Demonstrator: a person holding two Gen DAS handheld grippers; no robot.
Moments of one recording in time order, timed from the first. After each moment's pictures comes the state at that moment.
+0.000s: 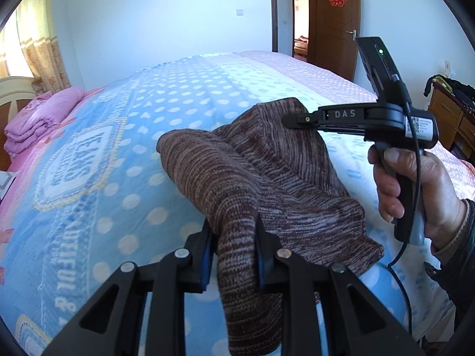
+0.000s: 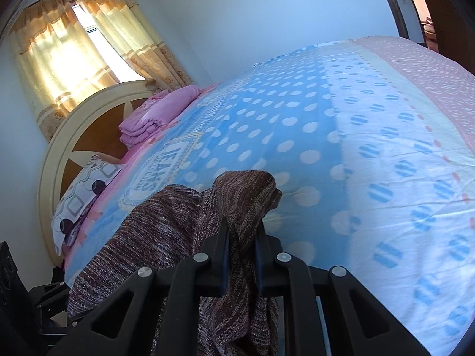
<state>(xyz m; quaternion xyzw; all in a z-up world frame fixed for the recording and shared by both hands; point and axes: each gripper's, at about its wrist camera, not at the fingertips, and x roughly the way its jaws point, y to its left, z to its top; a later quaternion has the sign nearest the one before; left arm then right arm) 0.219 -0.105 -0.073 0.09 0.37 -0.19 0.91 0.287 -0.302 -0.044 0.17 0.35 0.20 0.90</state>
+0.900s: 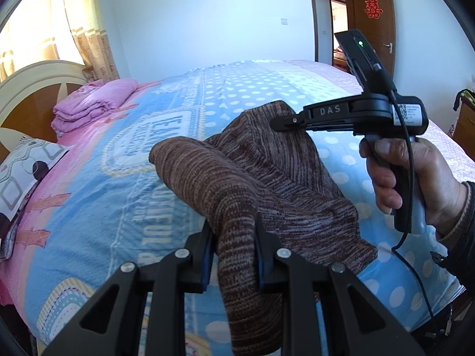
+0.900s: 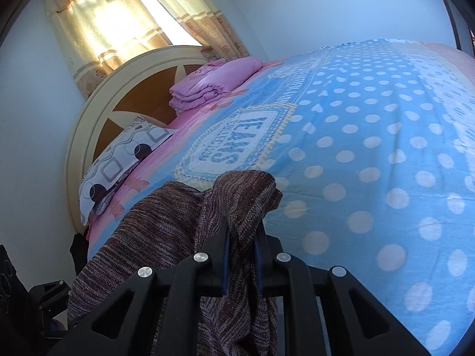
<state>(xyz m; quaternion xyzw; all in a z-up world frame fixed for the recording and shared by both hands) 0.181 0.015 -0.067 0.08 0.35 -0.09 0.93 0.302 -0.126 -0.034 0.12 0.37 0.32 0.86</state>
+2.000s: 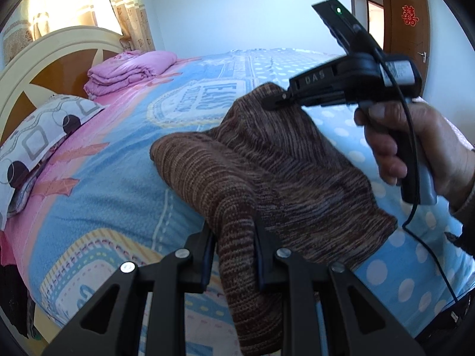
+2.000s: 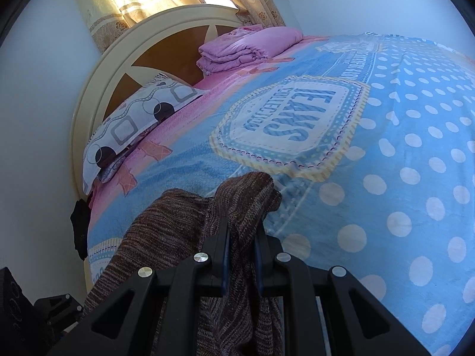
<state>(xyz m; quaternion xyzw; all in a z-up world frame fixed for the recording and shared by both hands) 0.160 0.087 -0.104 0.05 0.38 -0.02 0.92 0.323 -0.001 -0.050 0.06 0.41 0.37 0.83</state>
